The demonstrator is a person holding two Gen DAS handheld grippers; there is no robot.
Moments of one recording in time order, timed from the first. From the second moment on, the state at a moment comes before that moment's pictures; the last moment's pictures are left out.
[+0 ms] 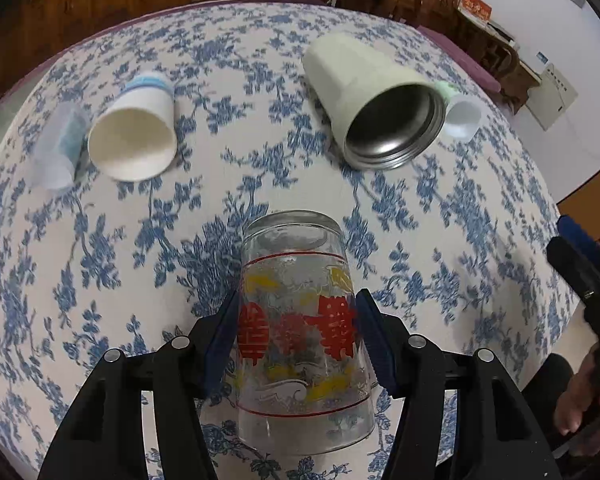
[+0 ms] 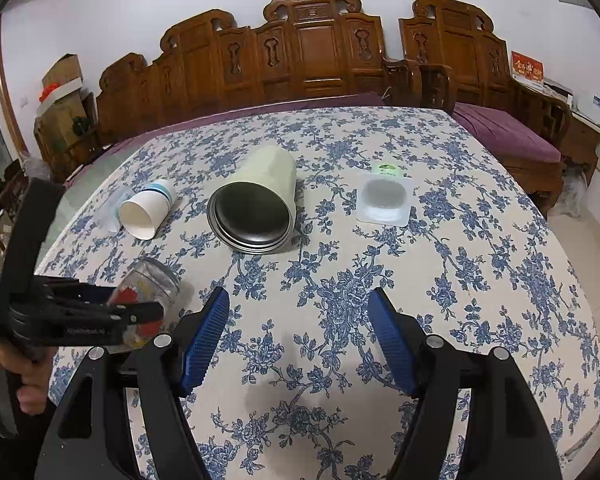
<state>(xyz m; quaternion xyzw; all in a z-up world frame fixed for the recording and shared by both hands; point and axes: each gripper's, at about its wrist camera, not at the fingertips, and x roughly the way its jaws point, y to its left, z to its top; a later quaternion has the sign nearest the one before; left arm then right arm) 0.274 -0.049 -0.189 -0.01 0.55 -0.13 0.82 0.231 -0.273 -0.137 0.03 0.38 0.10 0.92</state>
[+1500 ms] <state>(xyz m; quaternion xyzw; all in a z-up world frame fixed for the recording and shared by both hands) 0.232 0.111 -0.156 -0.06 0.43 0.01 0.90 0.292 -0.118 -0.158 -0.01 0.51 0.20 0.84</state>
